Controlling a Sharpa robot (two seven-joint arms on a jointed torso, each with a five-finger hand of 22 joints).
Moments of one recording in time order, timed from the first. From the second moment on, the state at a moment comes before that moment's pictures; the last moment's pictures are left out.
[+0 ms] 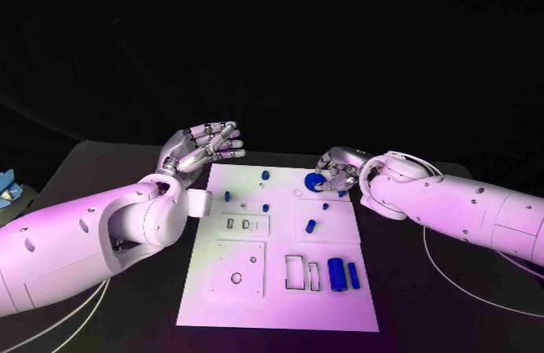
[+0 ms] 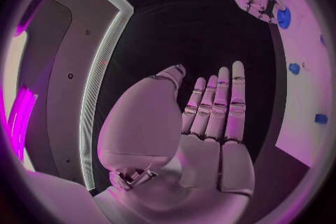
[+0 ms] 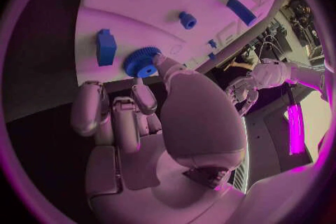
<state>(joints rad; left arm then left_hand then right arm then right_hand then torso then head) 1.18 -0.87 0.03 1.60 0.01 -0.43 0.57 1.44 -0.10 0.27 0.28 0.24 0.78 0.20 0.23 0.17 0.92 0.20 0.07 0.06 0.95 0.15 0.25 0.21 0.18 0.93 0.24 0.36 0.12 1.28 -0.63 -0.11 1.17 -1.30 -0.25 -0.11 1.32 -0.19 0.32 0.19 0.19 0.80 0.18 0.27 0.35 1.26 0.09 1.29 1.14 1.47 0.01 1.53 1.31 0.10 1.35 0.12 1.29 1.23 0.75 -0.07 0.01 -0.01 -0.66</state>
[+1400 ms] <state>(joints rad) 1.18 -0.87 0.03 1.60 0.01 -0.42 0.56 1.44 -0.10 0.27 0.28 0.24 0.77 0.20 0.22 0.16 0.92 0.20 0.07 0.06 0.95 0.15 0.25 0.21 0.18 0.93 0.24 0.36 0.11 1.27 -0.62 -0.12 1.21 -1.51 -0.30 -0.15 1.34 -0.17 0.38 0.18 0.17 0.89 0.15 0.31 0.38 1.34 0.07 1.37 1.26 1.47 0.00 1.55 1.31 0.08 1.38 0.11 1.34 1.29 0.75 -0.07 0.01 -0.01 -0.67</state>
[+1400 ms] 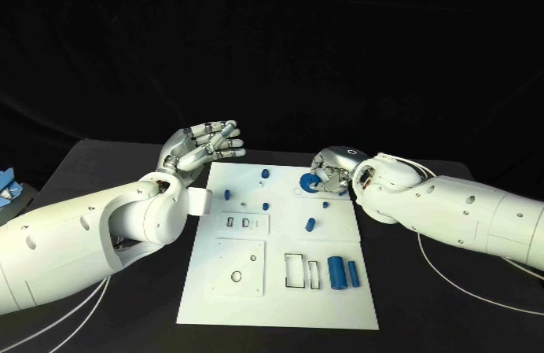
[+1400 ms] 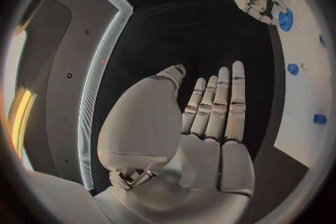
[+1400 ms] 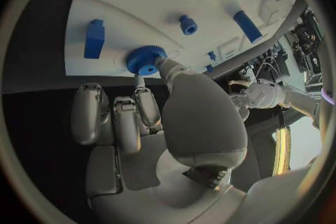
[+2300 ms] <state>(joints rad) 1.18 -0.86 0.03 1.59 0.01 -0.42 0.55 1.44 -0.10 0.28 0.28 0.24 0.77 0.20 0.22 0.16 0.92 0.21 0.07 0.06 0.95 0.15 0.24 0.22 0.18 0.93 0.24 0.36 0.11 1.26 -0.60 -0.12 1.35 -1.58 -0.47 -0.18 1.32 -0.20 0.43 0.18 0.32 0.89 0.15 0.32 0.39 1.36 0.06 1.39 1.30 1.46 0.00 1.55 1.31 0.08 1.41 0.10 1.37 1.31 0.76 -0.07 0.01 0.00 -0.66</state>
